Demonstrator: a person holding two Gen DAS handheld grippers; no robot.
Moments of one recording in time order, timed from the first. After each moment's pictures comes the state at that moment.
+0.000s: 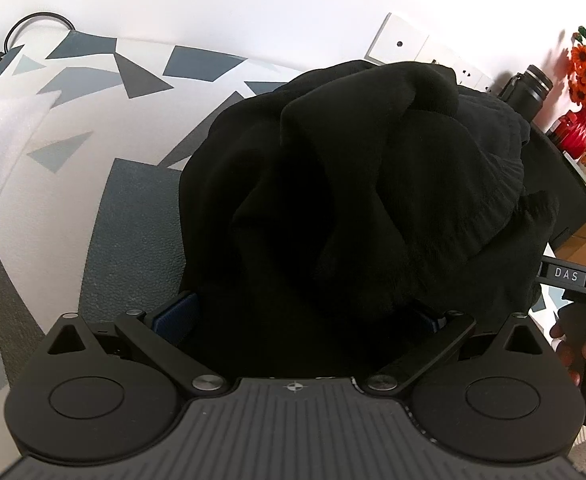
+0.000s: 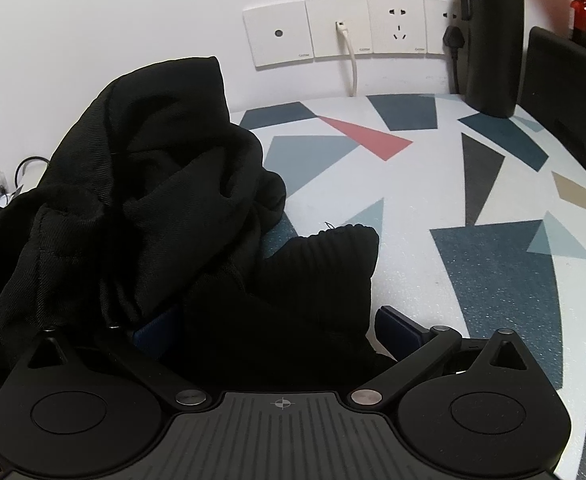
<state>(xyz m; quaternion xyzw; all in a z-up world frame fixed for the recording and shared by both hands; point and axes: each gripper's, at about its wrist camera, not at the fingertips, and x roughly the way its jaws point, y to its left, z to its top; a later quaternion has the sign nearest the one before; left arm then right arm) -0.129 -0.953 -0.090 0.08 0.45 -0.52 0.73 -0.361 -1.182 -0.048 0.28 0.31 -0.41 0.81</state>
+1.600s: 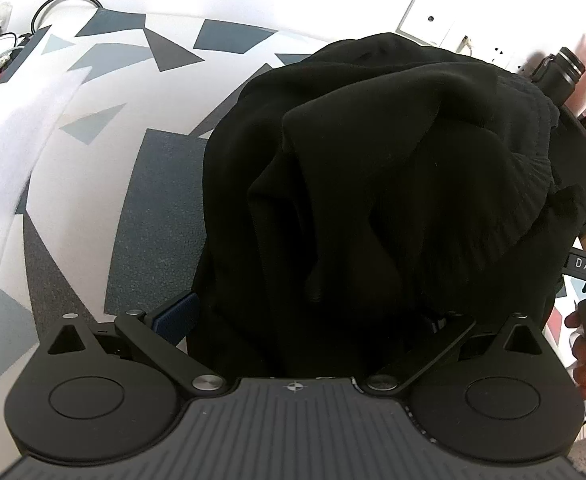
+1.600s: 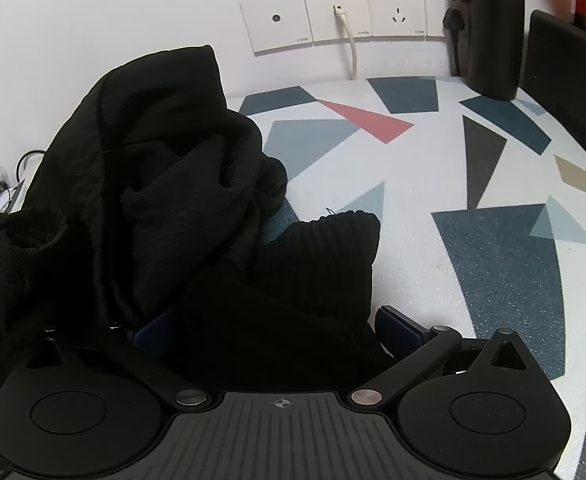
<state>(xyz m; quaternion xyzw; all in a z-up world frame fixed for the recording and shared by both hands) -0.137 -0.950 -0.084 0.12 0.48 -0.46 0.73 -0.365 -1.185 -0.049 0.30 0.32 -0.39 0.81</state>
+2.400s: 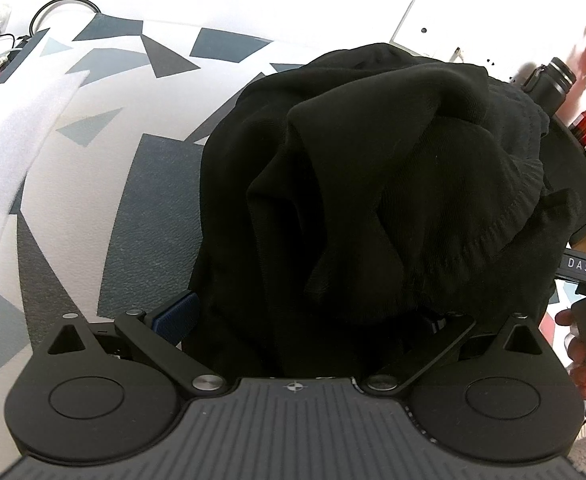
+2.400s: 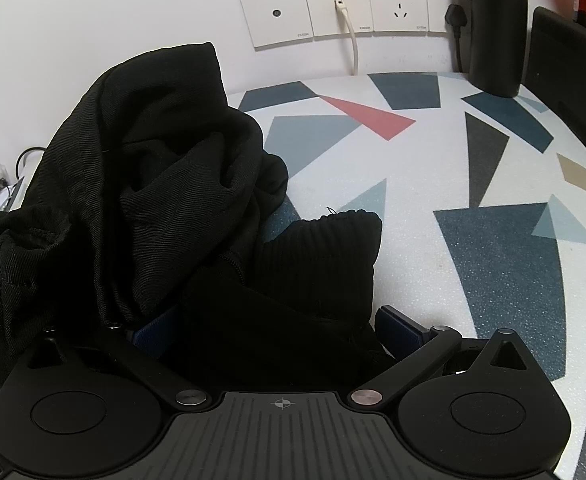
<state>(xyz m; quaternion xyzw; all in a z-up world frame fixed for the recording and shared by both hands) -0.141 -0.941 -0.084 0.10 0.47 -0.48 0.74 -0.362 -1.187 -0.049 0.31 0.33 -0.39 0.80</state>
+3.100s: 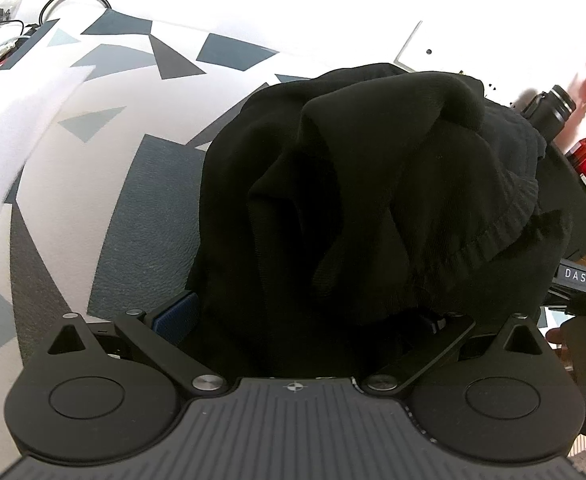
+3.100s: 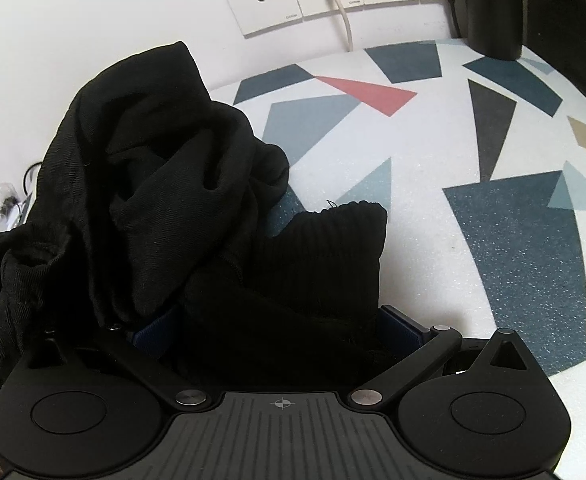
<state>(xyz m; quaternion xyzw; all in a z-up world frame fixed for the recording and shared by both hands) -0.142 -0.932 -0.084 0.05 0.47 -0.47 0.74 -0.366 -1.198 -0.051 0.37 0.32 -0.37 0.79</state>
